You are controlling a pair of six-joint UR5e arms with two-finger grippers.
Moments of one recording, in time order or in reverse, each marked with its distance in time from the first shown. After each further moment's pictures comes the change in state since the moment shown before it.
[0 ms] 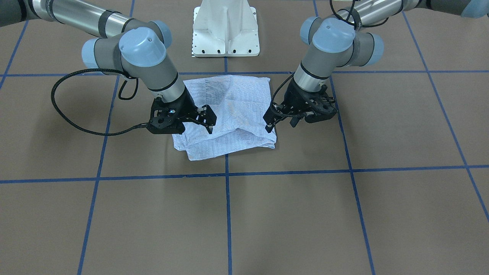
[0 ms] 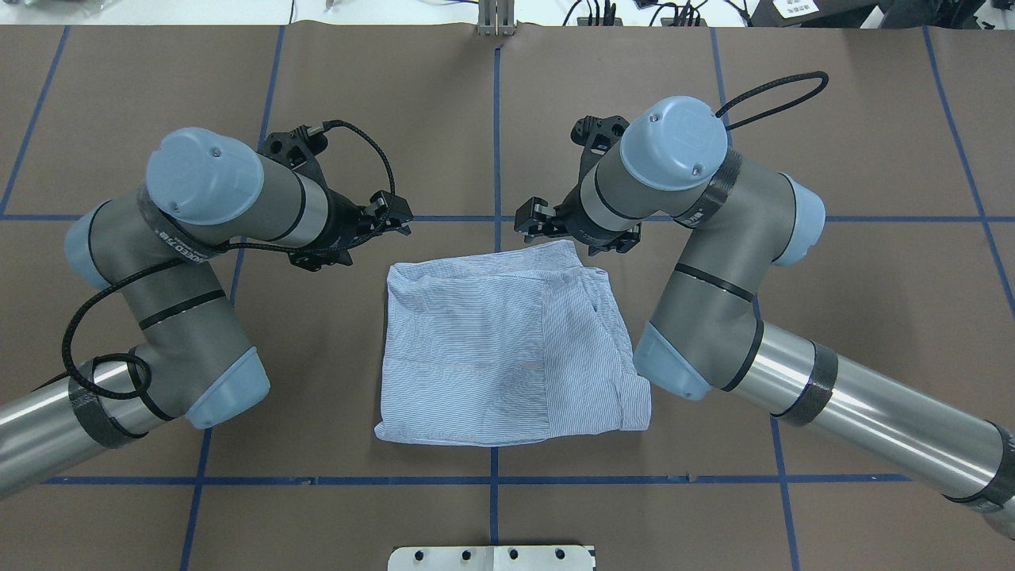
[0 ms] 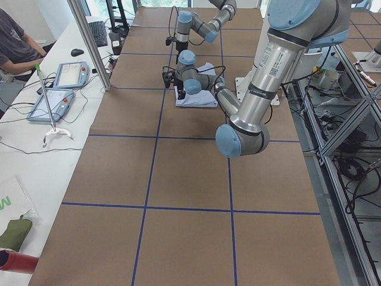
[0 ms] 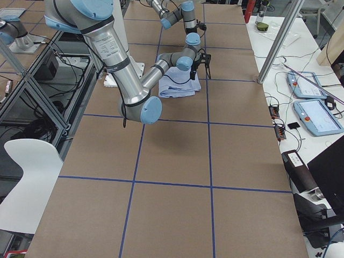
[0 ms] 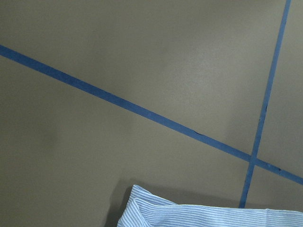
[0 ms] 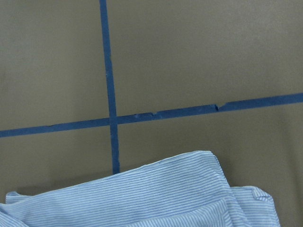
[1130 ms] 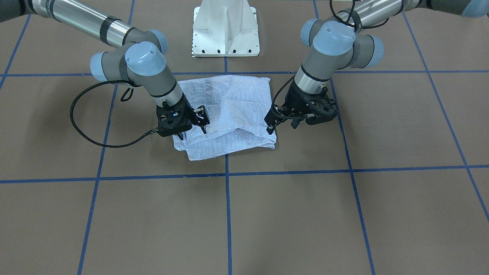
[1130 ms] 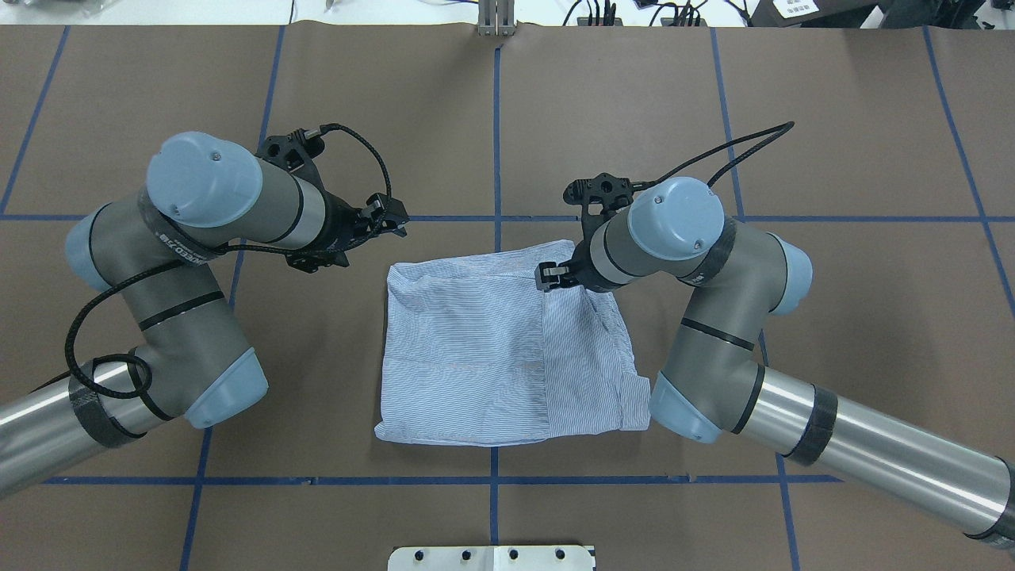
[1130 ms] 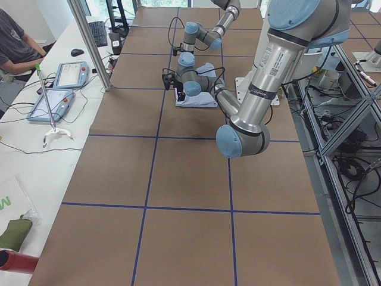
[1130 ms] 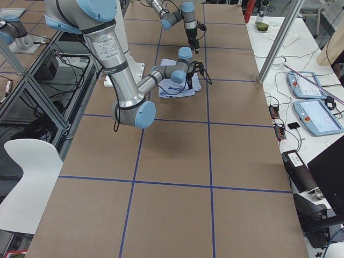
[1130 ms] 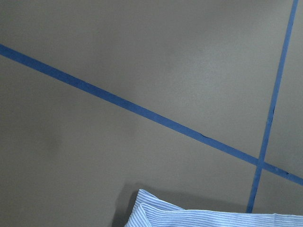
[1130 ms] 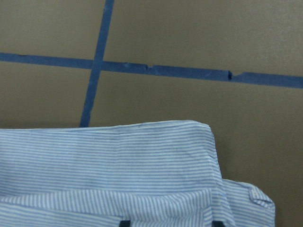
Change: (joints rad) left arm 0.000 0.010 0.014 -0.014 0.003 0.000; right arm -0.073 -0.079 -0.063 0.168 -0.052 -0.173
